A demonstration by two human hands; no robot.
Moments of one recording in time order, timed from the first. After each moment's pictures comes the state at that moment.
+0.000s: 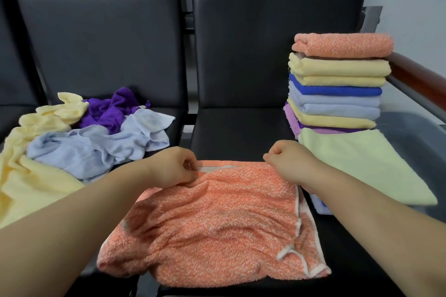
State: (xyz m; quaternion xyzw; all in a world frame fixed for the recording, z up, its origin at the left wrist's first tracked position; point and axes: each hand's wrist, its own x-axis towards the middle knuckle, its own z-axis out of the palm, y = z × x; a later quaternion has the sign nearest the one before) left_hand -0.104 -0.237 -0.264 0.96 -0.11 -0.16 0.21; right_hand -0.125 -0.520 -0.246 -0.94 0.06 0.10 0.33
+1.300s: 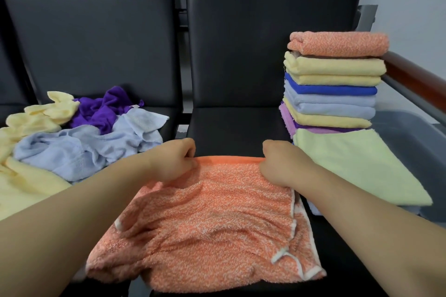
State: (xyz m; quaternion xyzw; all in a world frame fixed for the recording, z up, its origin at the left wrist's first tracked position) left_hand -0.086 -0.248 -0.262 0.97 -0.14 -0.10 0.15; right_hand -0.113 -0.518 -0.255 -0.99 -0.02 0.08 0.09
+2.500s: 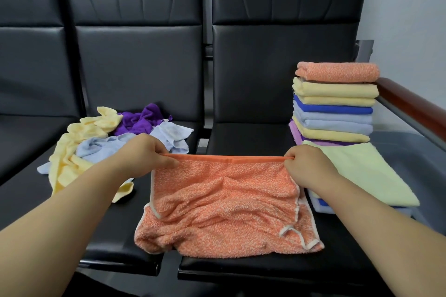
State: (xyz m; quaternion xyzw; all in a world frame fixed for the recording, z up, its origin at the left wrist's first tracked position) left_hand -0.149 -0.156 -0.210 0.97 0.02 0.01 0.25; right_hand -0.149 -0.538 -0.231 -0.98 0.03 -0.03 0.19
